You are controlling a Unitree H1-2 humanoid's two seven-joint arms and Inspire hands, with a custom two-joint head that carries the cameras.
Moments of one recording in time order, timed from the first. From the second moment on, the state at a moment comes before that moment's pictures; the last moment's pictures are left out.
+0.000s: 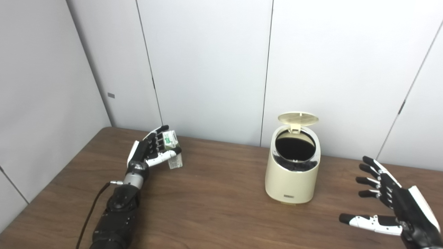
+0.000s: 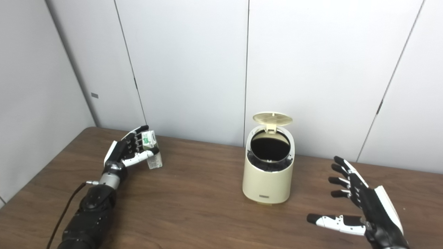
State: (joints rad) left arm -0.58 0.37 0.27 0.91 -0.10 -0.44 -0.13; right arm -0.18 -0.25 0.02 -0.35 -0.21 0.31 0.16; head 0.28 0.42
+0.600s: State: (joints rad) left arm -0.58 0.35 0.27 0.93 -0.10 -0.44 -0.11; right arm -0.16 -0.25 0.02 -0.41 -0.22 0.35 0.16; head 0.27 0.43
